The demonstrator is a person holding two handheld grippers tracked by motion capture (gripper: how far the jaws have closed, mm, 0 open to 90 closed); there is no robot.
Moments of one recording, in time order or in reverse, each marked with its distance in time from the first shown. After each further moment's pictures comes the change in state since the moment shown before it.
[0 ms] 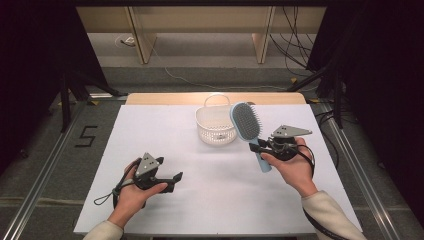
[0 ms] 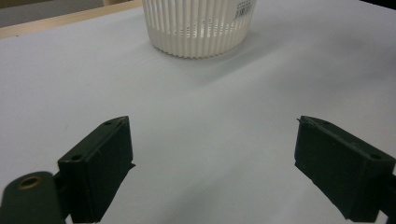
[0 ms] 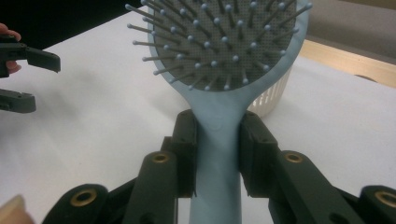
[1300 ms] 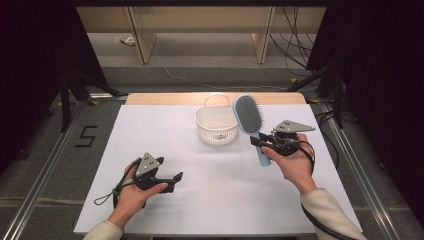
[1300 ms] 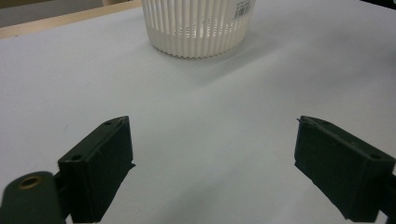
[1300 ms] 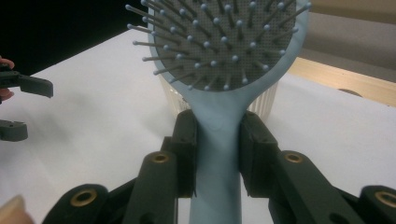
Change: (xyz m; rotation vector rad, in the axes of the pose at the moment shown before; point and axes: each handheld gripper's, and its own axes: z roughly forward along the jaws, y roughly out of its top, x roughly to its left) left arm 0.000 0.000 0.000 0.000 -0.002 0.002; right arm -0.005 0.009 -0.001 -0.057 -0.025 0.030
